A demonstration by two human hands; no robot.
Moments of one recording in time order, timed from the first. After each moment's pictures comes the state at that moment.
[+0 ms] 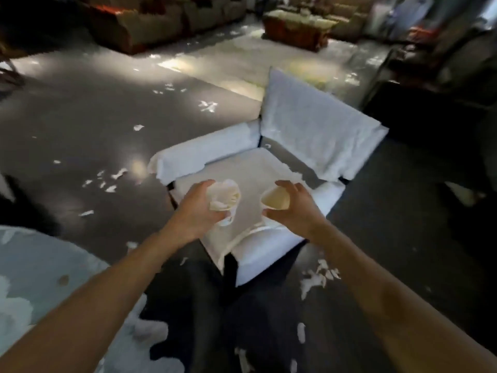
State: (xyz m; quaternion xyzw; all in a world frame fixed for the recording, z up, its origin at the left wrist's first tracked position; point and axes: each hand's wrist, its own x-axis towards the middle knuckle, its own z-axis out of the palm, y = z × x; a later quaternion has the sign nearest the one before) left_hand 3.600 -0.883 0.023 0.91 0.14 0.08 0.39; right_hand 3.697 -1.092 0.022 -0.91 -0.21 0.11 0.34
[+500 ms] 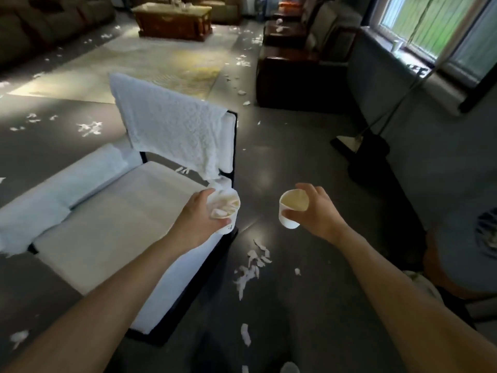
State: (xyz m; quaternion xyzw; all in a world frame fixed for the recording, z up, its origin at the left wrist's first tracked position) left_hand 3.769 -1.202 0.014 0.92 -0.03 -0.05 0.40; right_hand 3.771 -1.465 0.015 -0.93 0.04 0.04 0.37
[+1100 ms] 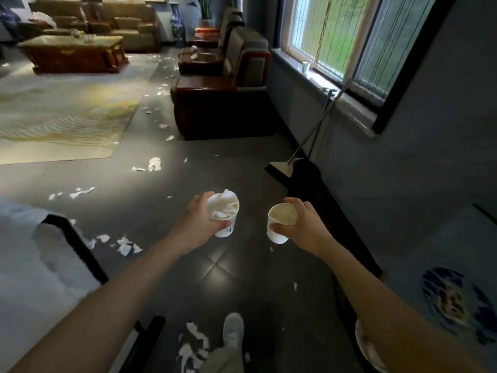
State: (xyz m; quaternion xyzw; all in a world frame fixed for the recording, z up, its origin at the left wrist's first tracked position) left_hand 4.104 -1.543 0.007 0.90 -0.15 -0.06 0.40; right_hand 4.028 -1.774 -0.008 -0.90 0.16 -0.01 0.40
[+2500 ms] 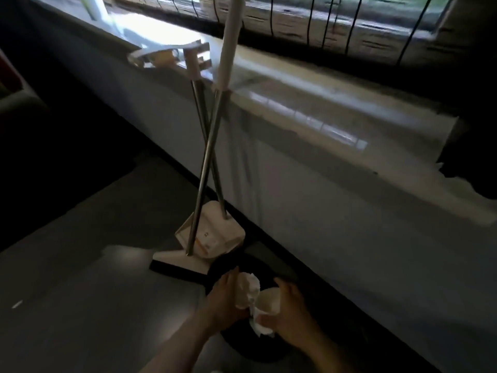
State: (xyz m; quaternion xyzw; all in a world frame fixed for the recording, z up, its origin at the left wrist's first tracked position) left_hand 4.821 -2.287 -0.420 0.79 -0.45 -0.40 0.08; right_hand 4.665 -2.363 -0.450 -0.77 0.47 0.11 0.41
